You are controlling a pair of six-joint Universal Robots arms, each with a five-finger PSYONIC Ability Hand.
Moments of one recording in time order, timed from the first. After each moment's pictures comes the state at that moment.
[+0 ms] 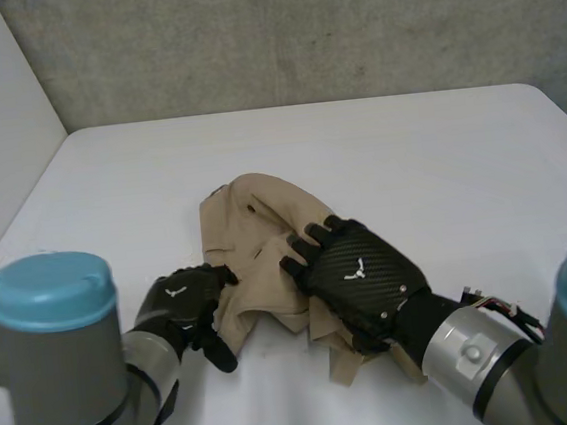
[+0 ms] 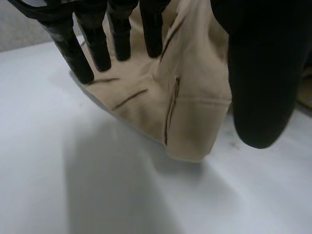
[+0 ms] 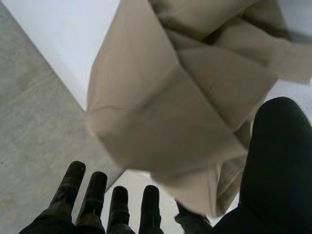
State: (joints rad) left arm 4.12 -1.89 -1.79 3.18 -1.69 3.05; right arm 2.18 -1.43 1.90 -0.23 1.23 2.59; left_hand 0.33 0.32 0.32 0.31 0.14; right_hand 0.22 0.24 0.22 0.25 0.08
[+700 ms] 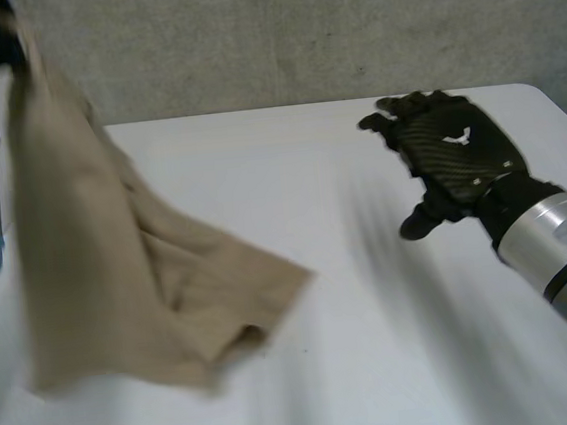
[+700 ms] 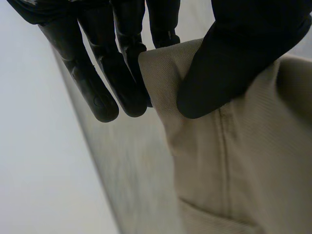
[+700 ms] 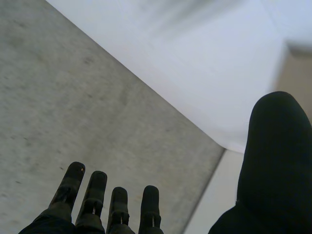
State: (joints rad) left arm 4.41 -1.68 -1.36 3.47 -1.77 3.30; right arm 1.94 -1.60 1.82 -0.22 1.27 2.91; left_hand 1.12 1.19 1.19 1.19 0.96; right_hand 0.19 0.21 0.21 0.22 0.07
